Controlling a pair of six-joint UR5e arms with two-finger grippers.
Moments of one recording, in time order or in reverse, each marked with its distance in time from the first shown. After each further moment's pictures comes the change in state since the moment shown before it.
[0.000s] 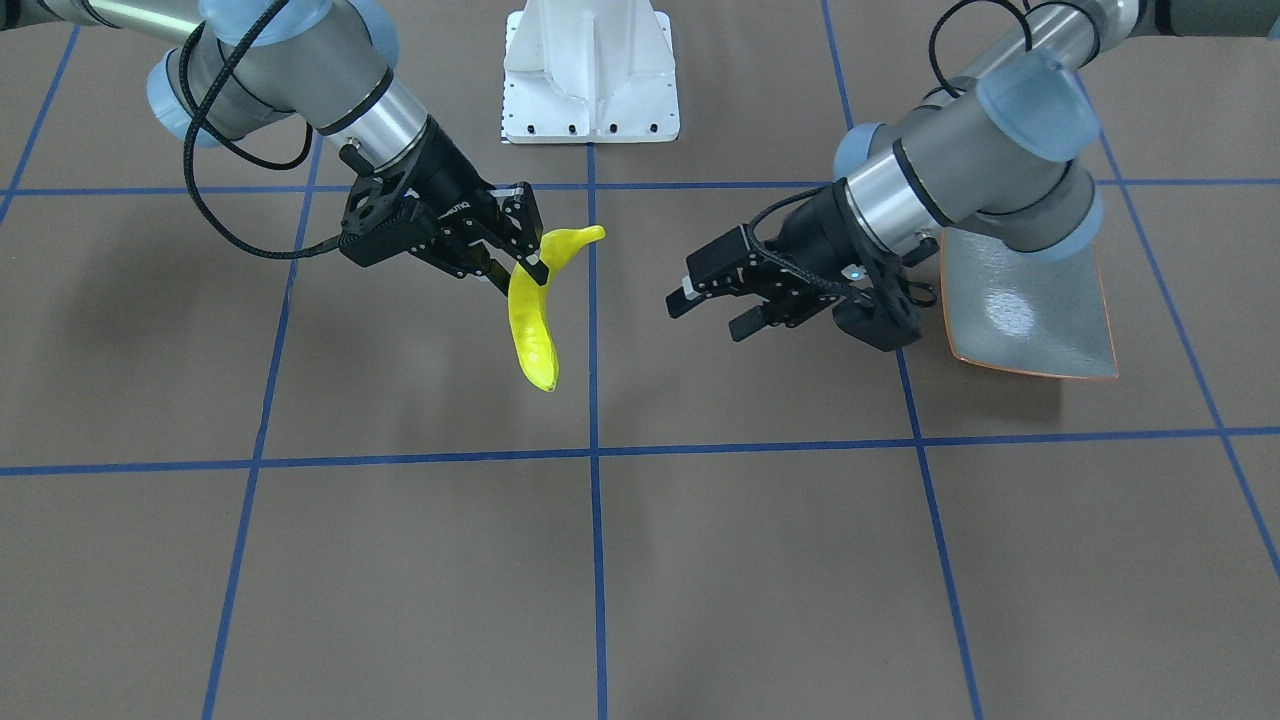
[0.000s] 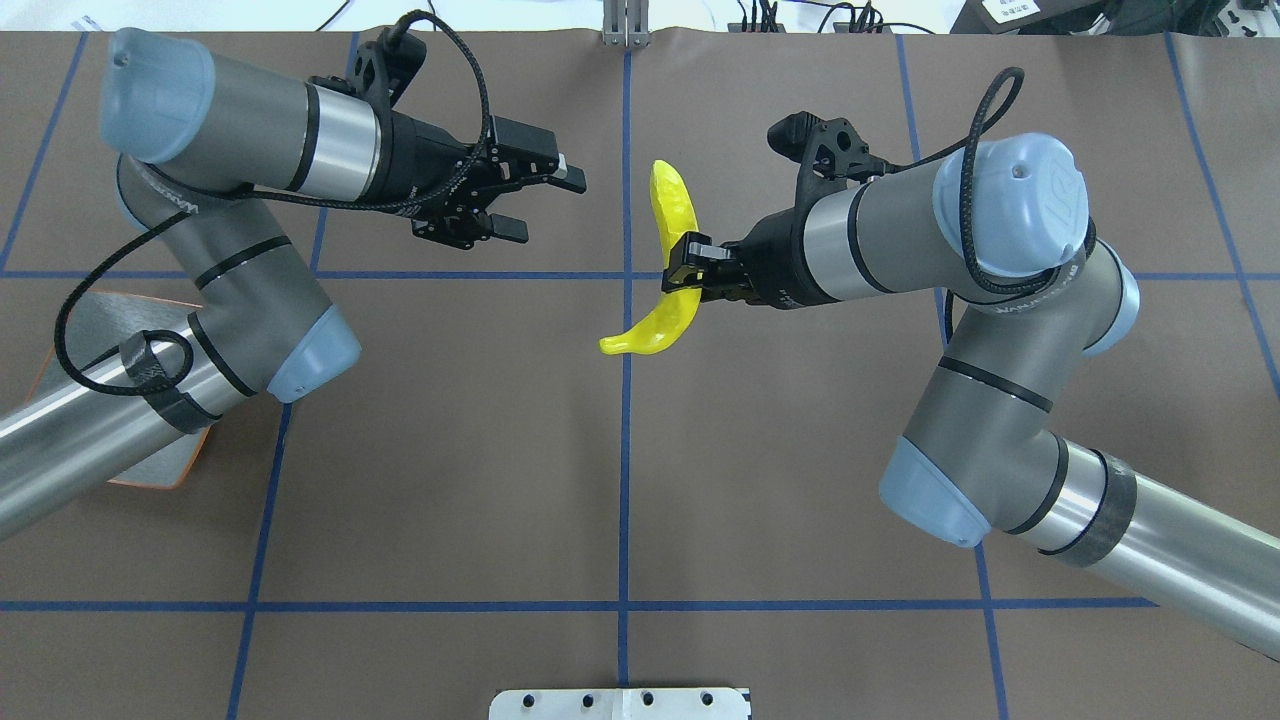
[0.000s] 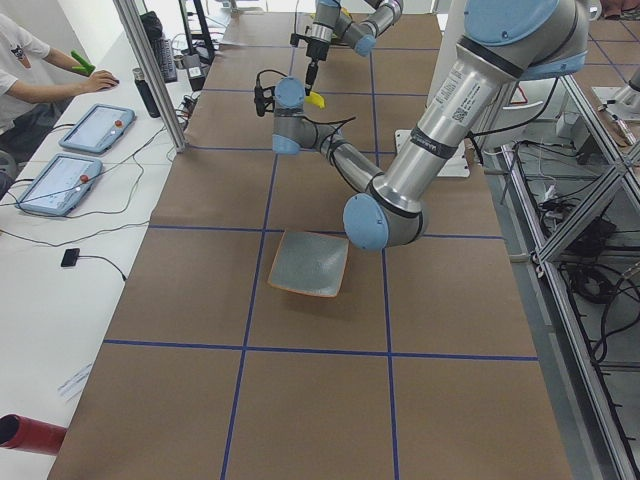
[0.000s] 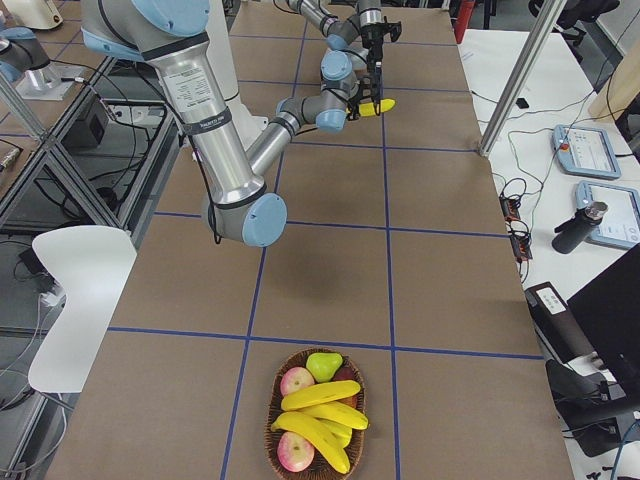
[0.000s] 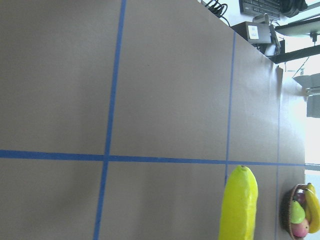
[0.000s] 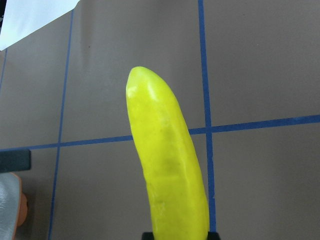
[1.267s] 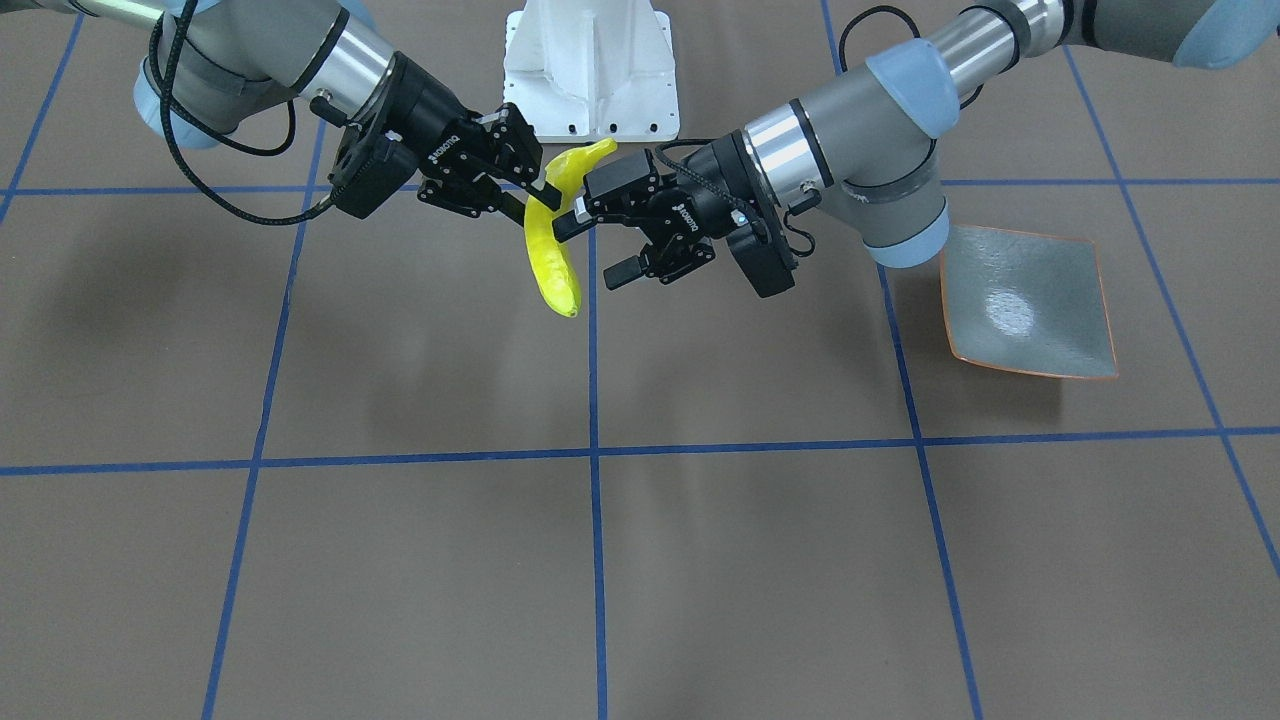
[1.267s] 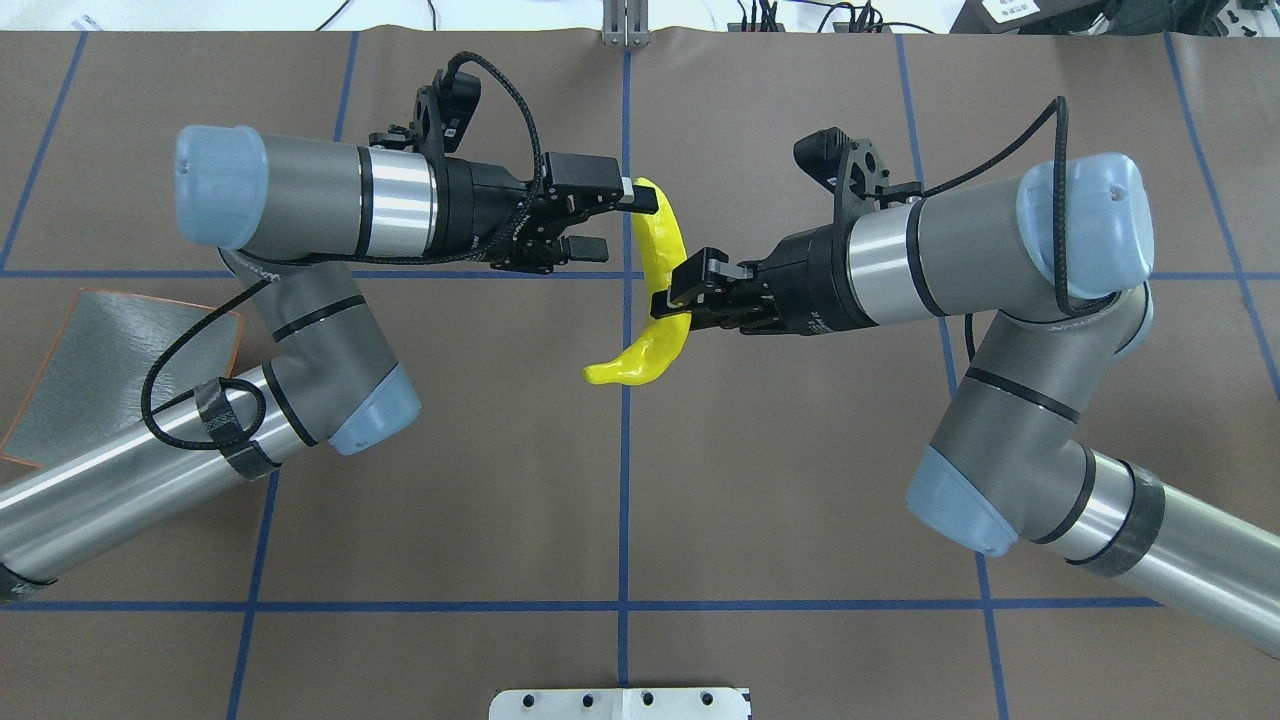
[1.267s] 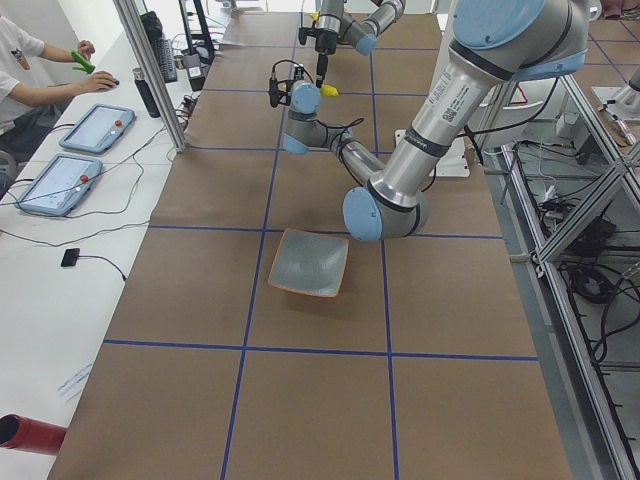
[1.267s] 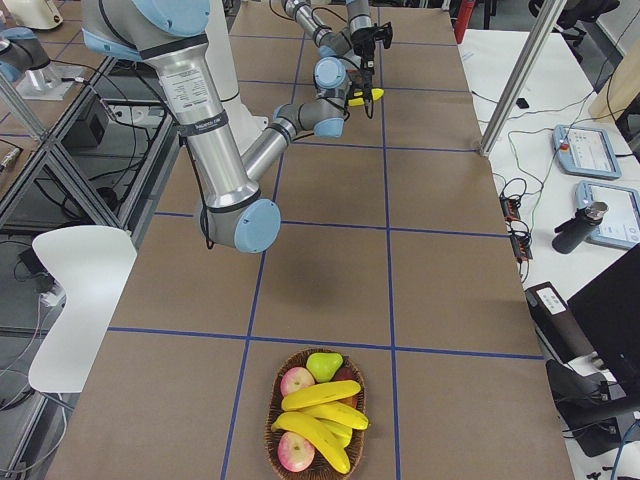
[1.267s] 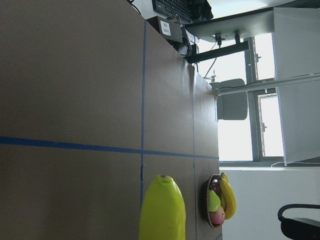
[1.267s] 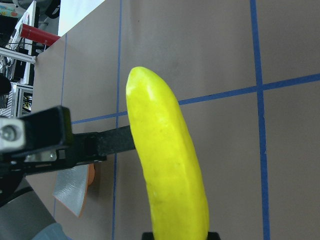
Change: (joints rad) left arm 0.094 -0.045 0.057 -0.223 0.144 -0.022; right arm 0.006 -0.044 0.013 0.225 0.109 0.130
